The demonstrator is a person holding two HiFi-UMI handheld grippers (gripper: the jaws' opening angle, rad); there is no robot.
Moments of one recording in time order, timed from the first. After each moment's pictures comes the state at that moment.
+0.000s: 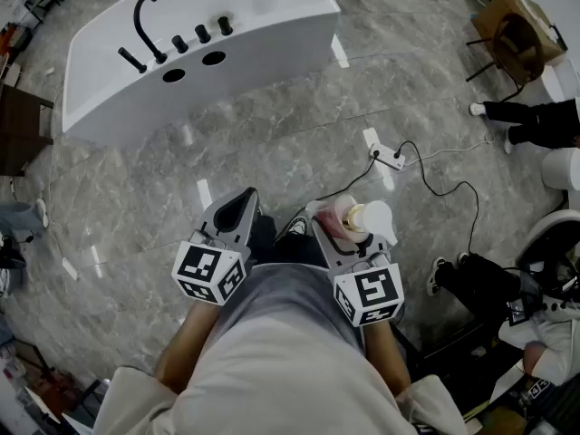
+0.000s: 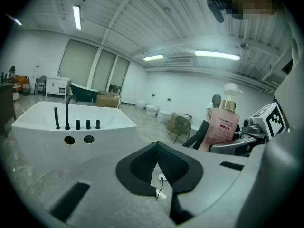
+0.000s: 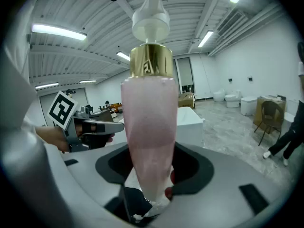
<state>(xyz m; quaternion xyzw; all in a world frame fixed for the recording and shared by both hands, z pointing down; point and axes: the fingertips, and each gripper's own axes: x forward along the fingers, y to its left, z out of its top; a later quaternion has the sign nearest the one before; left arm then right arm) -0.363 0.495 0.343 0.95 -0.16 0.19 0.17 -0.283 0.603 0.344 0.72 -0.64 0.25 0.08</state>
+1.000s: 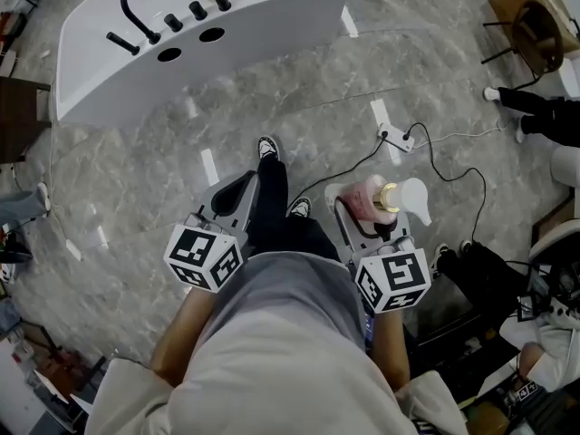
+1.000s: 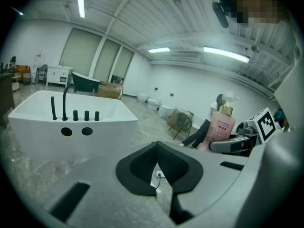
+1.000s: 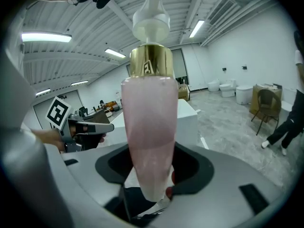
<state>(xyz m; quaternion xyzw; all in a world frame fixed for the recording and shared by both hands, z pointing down) -0.326 0.463 0.370 0.94 -0.16 0.22 0.22 -0.211 0.586 0.372 0.72 -0.62 0.31 0.08</state>
